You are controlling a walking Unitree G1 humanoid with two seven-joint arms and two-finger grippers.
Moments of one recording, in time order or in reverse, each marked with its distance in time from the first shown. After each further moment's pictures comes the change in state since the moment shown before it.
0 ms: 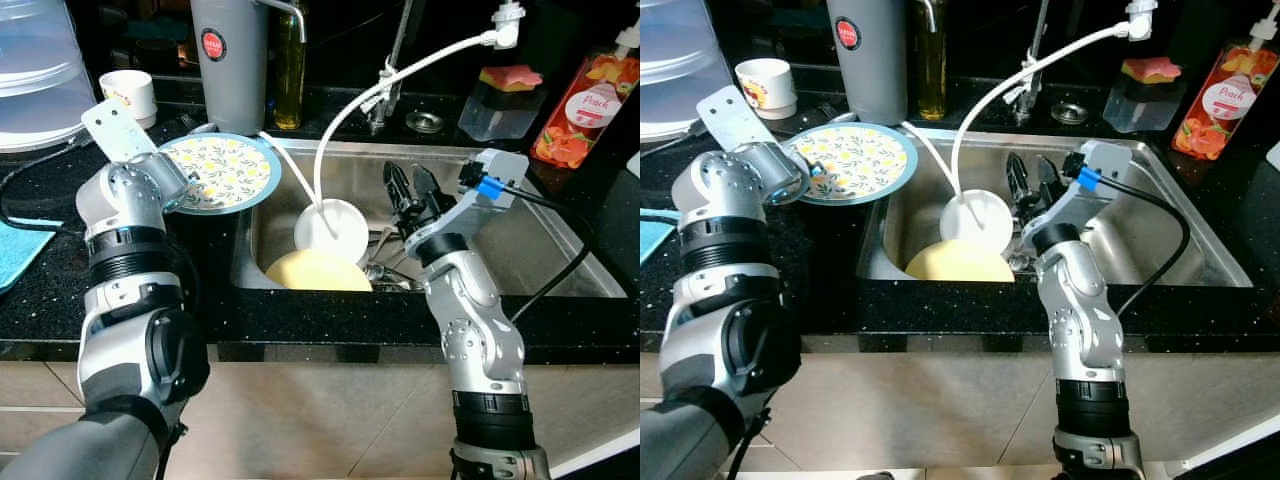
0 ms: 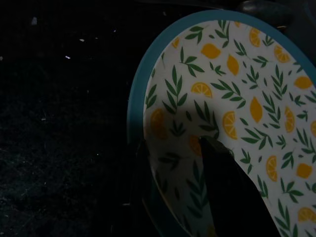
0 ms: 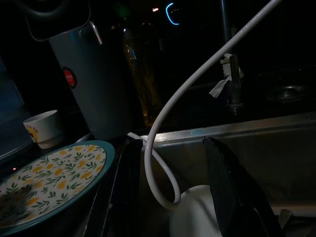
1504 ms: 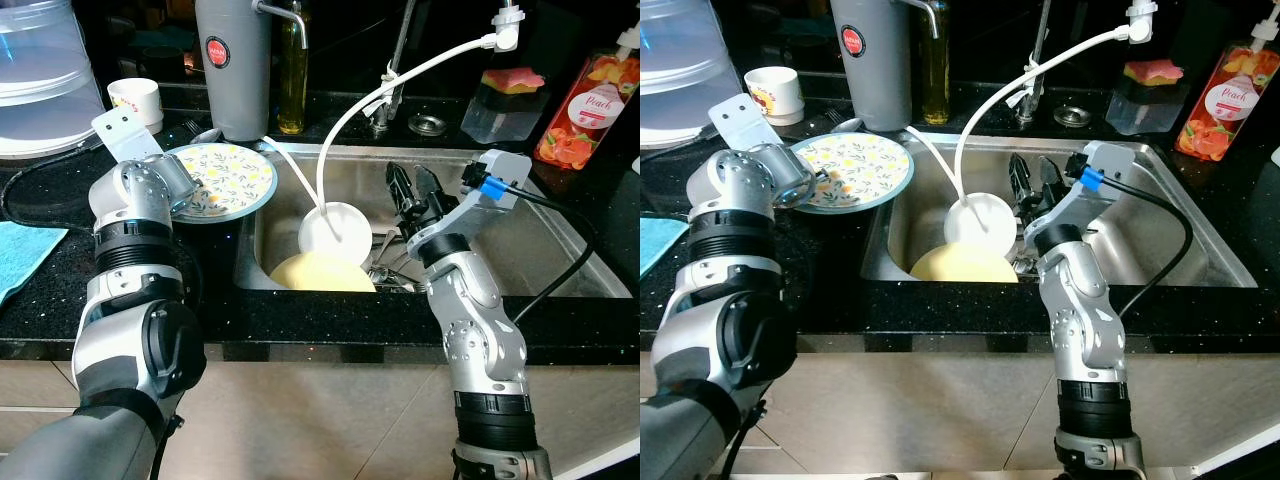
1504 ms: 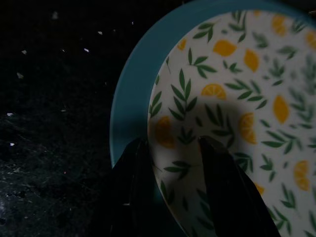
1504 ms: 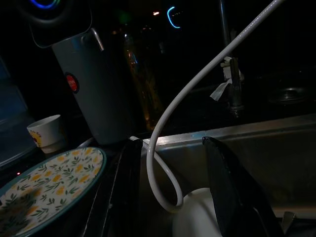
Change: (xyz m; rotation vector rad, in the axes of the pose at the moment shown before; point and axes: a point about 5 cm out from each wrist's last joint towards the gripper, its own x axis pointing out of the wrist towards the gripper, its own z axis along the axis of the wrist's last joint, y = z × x) left arm 0.008 0.001 -0.009 0.056 0.041 0.091; right arm 0.000 -0.002 0.001 0.003 -0.003 -0.007
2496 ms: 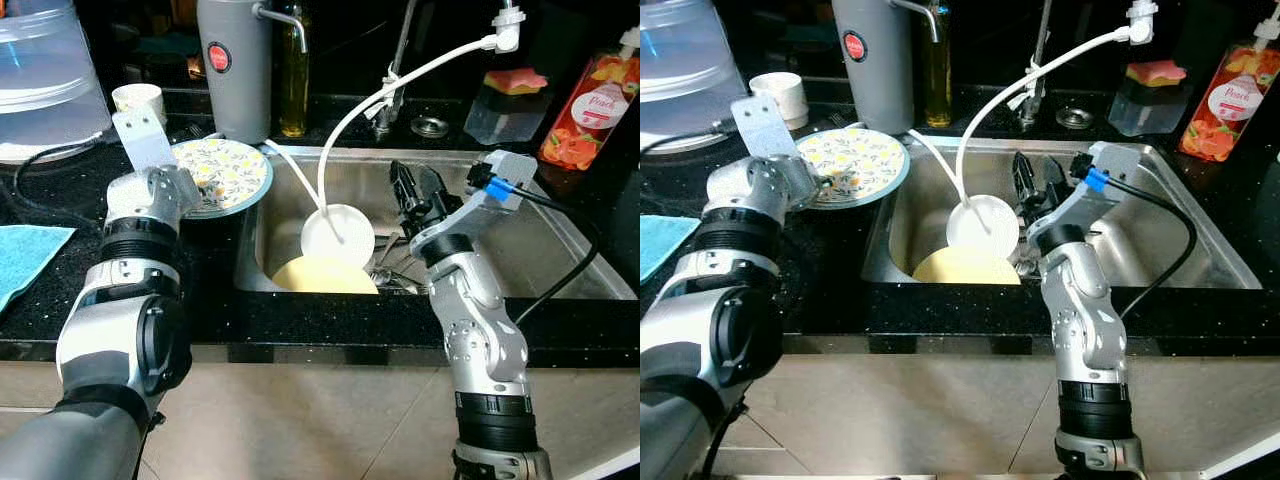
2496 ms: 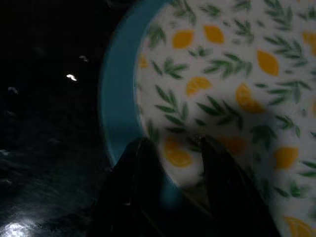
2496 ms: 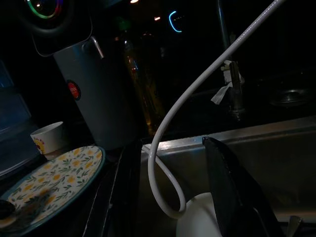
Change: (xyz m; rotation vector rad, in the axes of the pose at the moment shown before) left arm 0.012 -0.007 -0.007 0.156 -0.030 -0.050; right arm 0.000 0.001 0.001 0.012 -0.017 -0.006
